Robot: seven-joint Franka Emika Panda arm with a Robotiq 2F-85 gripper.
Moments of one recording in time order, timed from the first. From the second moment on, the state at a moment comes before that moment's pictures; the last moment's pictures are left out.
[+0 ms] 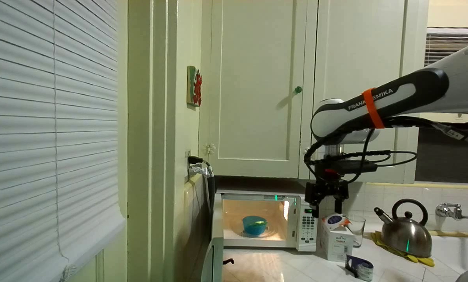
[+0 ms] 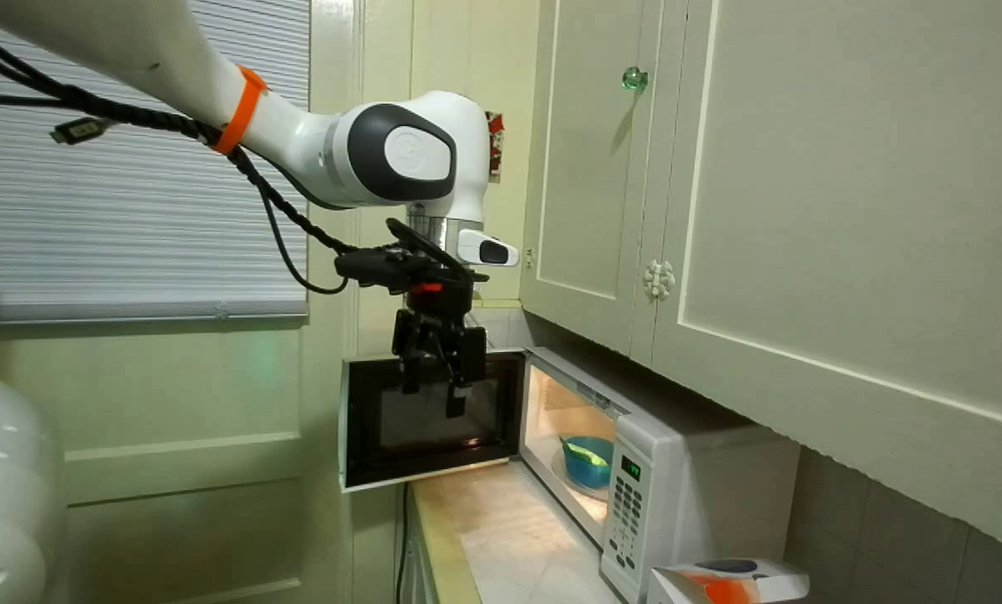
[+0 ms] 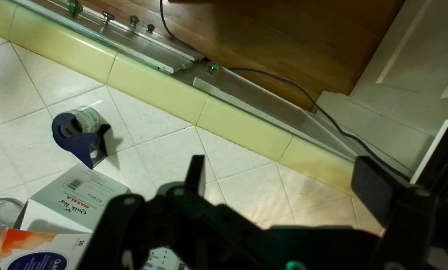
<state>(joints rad) 0.00 -0.61 0.00 -2.51 -0.02 1.88 0.02</state>
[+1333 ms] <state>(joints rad) -0.11 -0.47 -0.32 -2.74 -0.05 2.47 -0.33</state>
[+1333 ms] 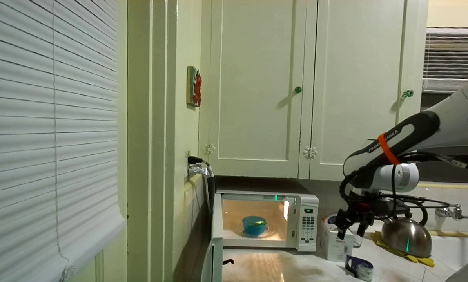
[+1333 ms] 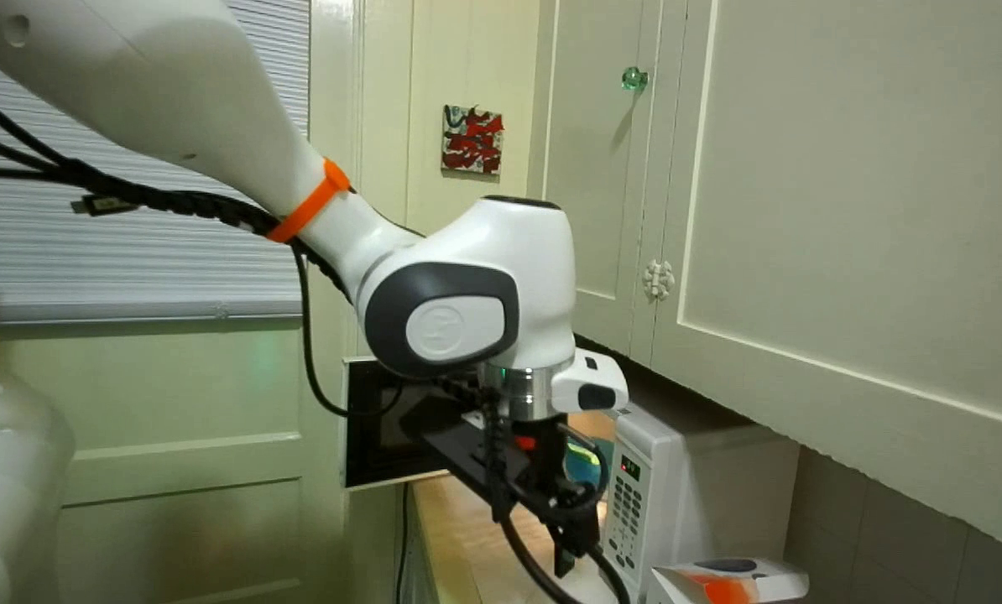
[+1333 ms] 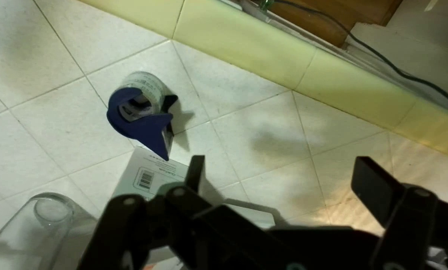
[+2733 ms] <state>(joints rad) 0.02 -0.17 -0.55 -2.73 0.20 2.88 -0.87</state>
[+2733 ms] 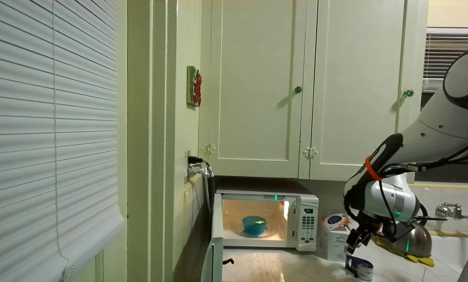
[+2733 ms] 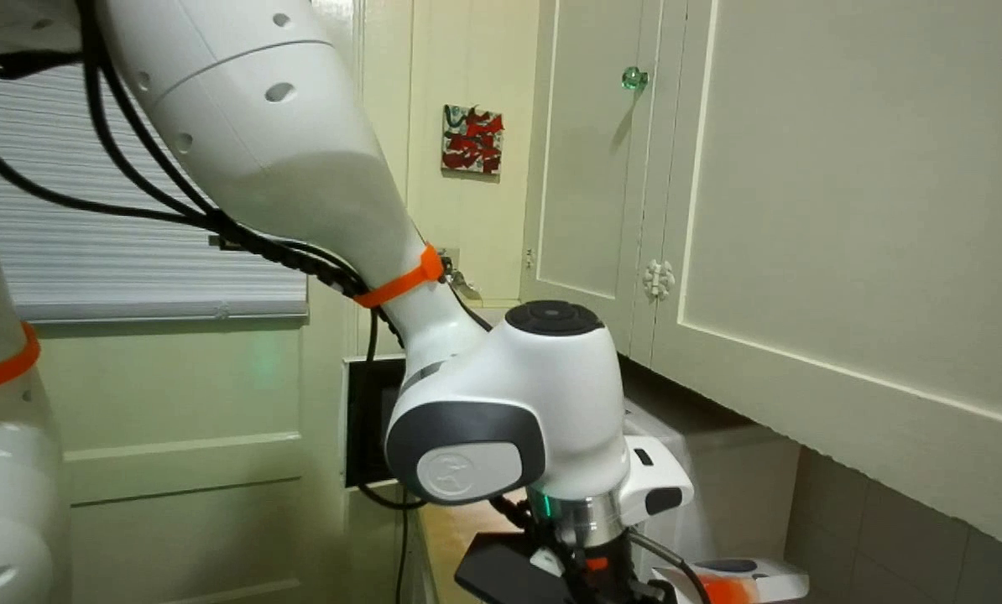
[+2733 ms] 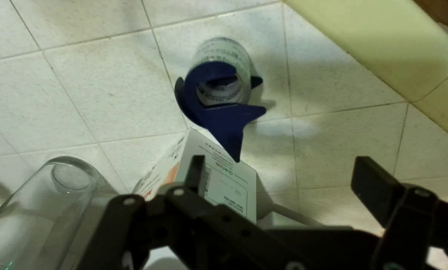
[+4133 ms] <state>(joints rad) 0.20 -0.09 -0.70 -2.71 0.55 2.95 -1.23</state>
